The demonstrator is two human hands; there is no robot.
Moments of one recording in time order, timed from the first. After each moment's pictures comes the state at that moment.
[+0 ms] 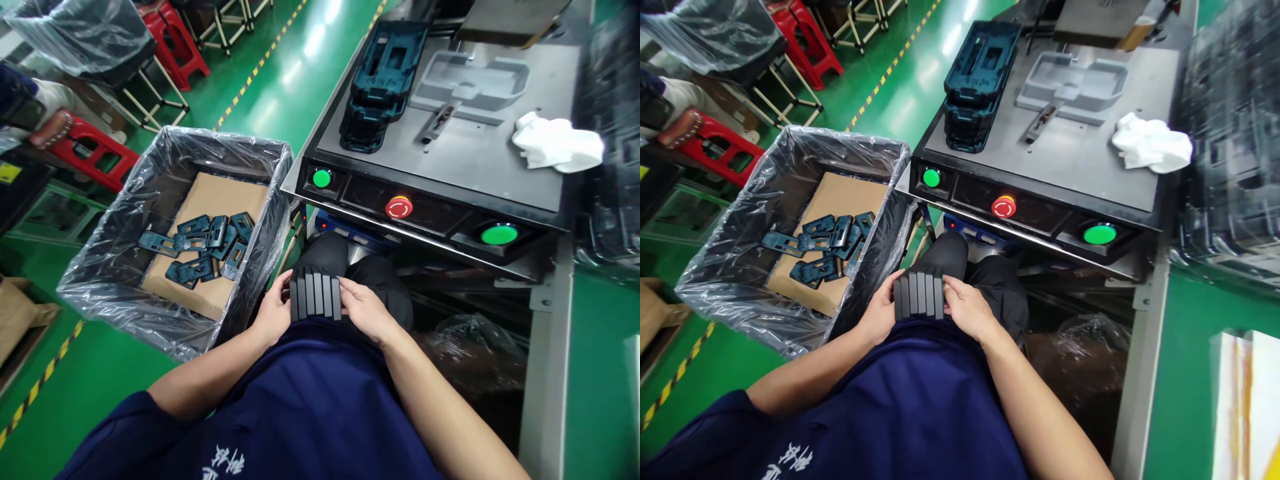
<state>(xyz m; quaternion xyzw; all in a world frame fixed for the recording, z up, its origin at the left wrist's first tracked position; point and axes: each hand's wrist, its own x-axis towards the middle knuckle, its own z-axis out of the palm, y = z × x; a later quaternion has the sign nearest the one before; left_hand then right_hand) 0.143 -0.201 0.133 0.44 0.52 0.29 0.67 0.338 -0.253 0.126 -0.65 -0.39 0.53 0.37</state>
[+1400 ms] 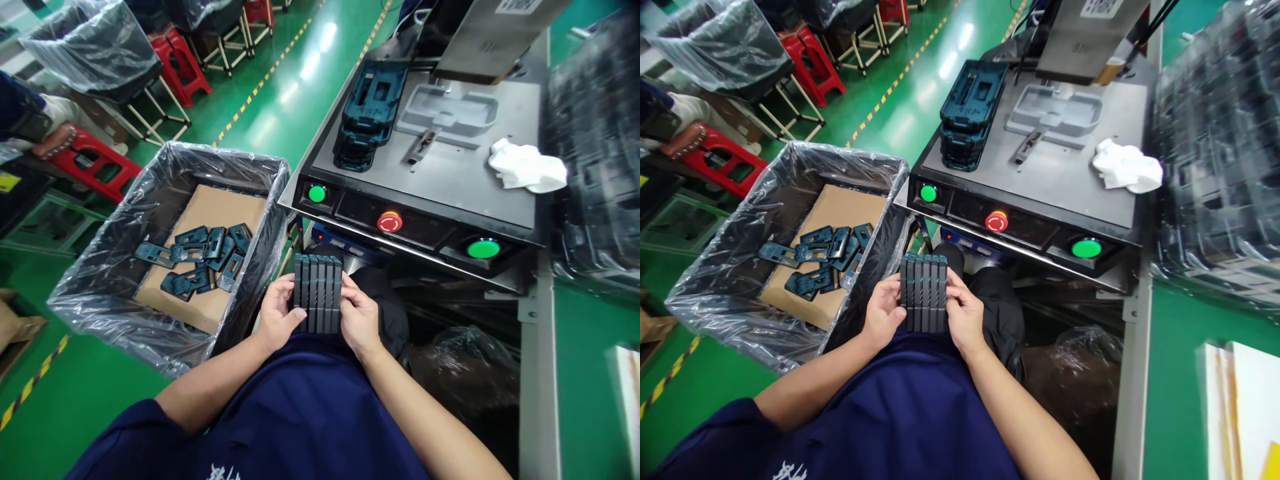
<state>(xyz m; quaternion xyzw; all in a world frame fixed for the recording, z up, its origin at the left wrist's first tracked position) 0.151 -0.194 0.118 0.56 0.33 0.46 0.60 0.310 -0.248 0.106 -0.56 -0.27 0.40 0.67</state>
